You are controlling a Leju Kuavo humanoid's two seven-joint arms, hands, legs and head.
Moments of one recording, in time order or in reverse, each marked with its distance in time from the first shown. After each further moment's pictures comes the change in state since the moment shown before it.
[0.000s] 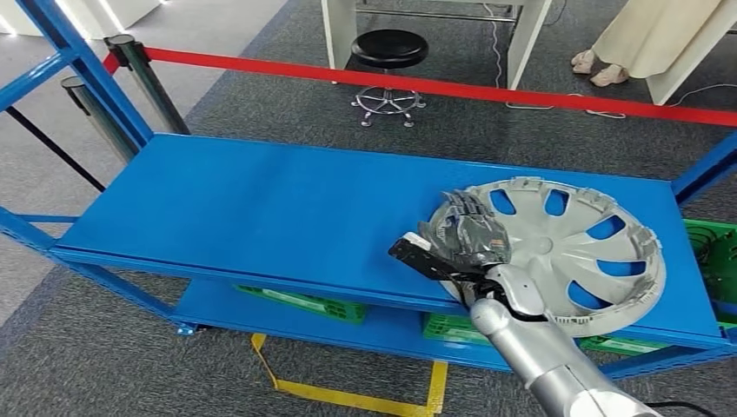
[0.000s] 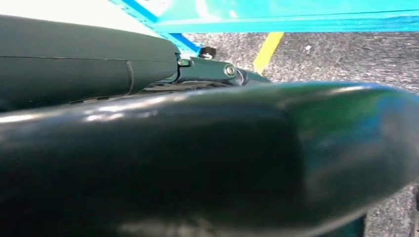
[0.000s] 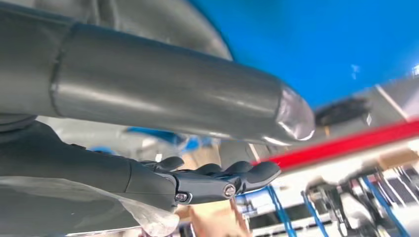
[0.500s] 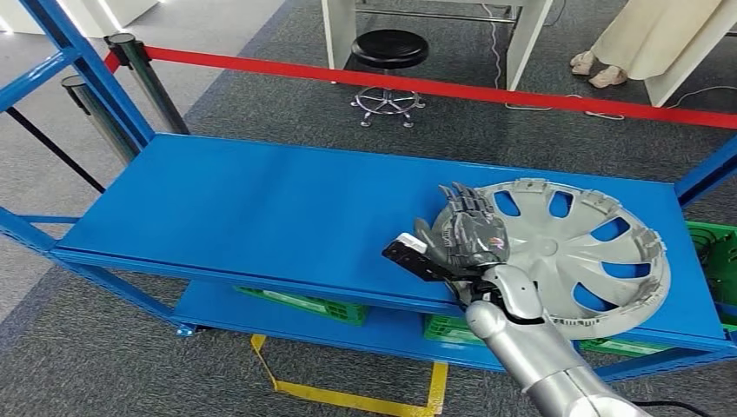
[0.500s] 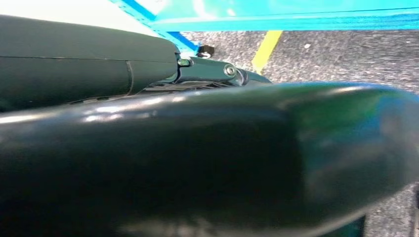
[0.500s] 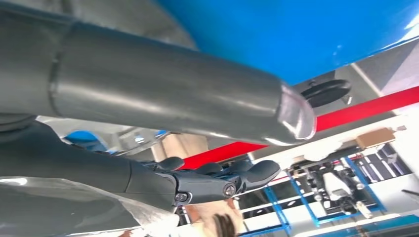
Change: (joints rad) left arm 0.001 -0.001 0.003 0.000 -0.008 -0.006 -0.001; right arm 0.026 0.004 0.004 -0.076 0.036 -0.046 -0.004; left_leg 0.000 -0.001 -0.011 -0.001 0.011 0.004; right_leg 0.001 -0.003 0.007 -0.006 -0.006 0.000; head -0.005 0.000
